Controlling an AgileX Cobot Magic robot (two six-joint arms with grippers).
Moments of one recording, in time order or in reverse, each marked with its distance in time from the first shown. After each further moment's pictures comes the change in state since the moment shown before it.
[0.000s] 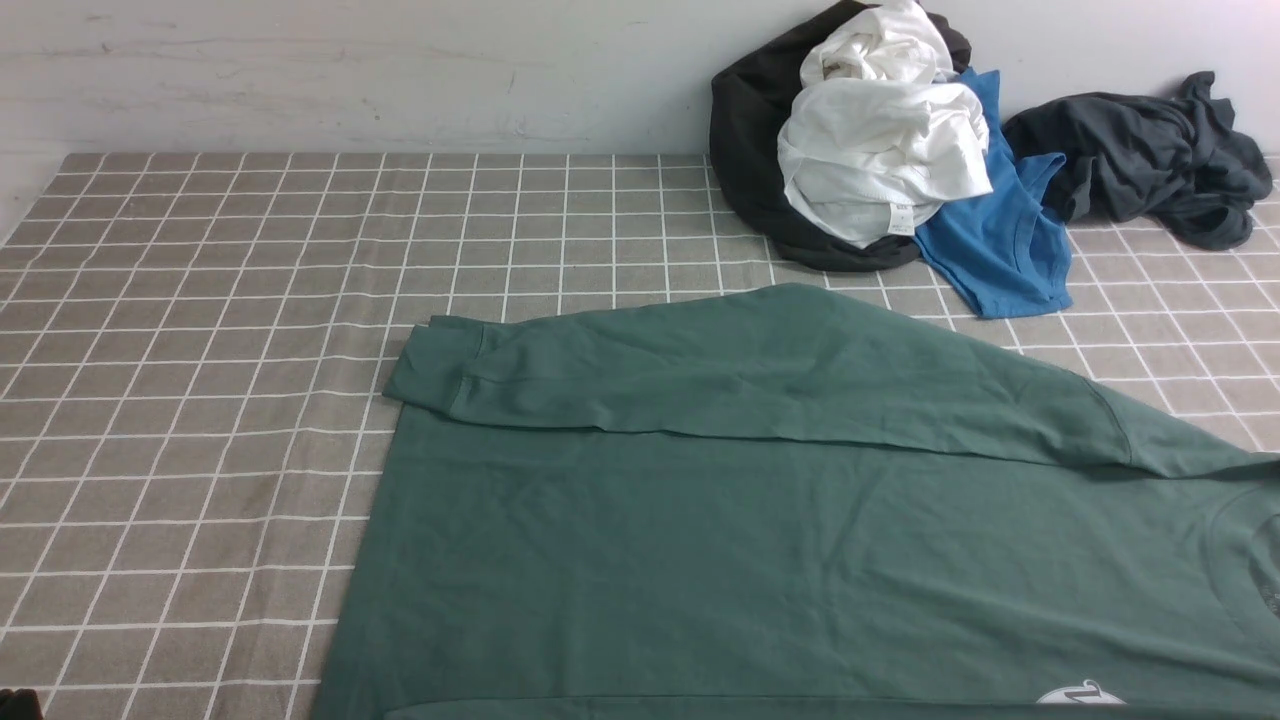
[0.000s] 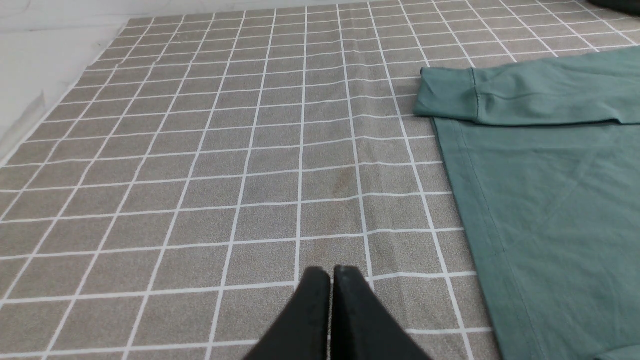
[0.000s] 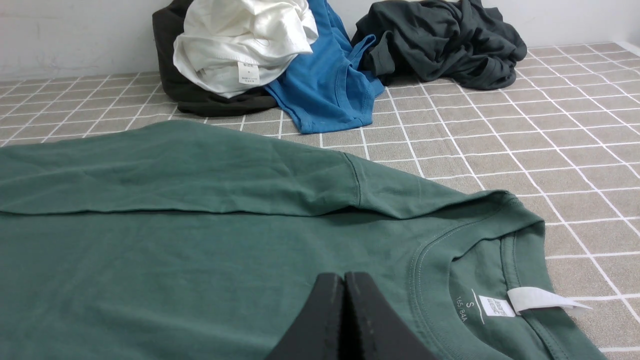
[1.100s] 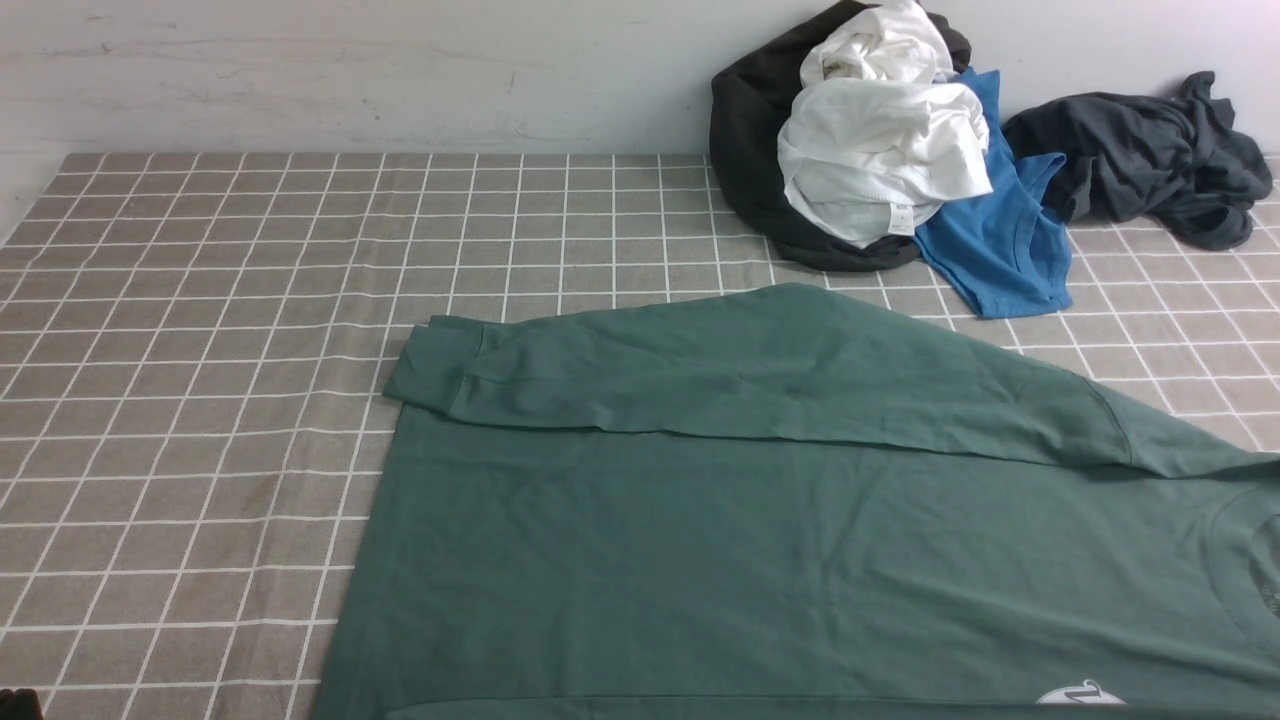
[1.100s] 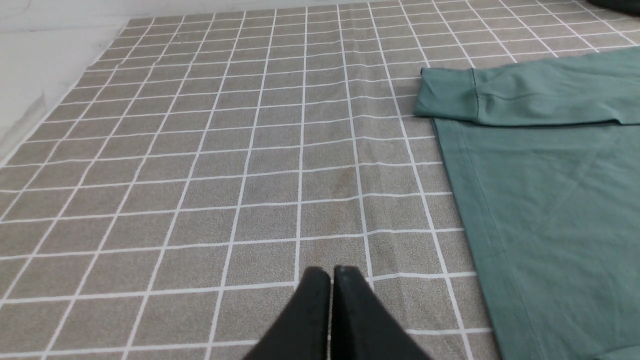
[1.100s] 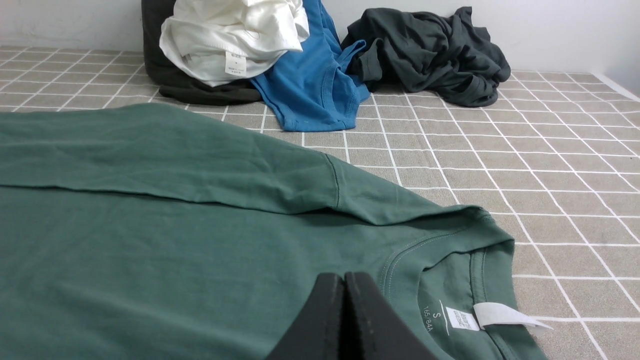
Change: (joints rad) right arm 0.000 0.000 0.000 -0.104 0.000 -0.010; left arm 0.000 0.000 0.000 -0.006 -0.001 0.000
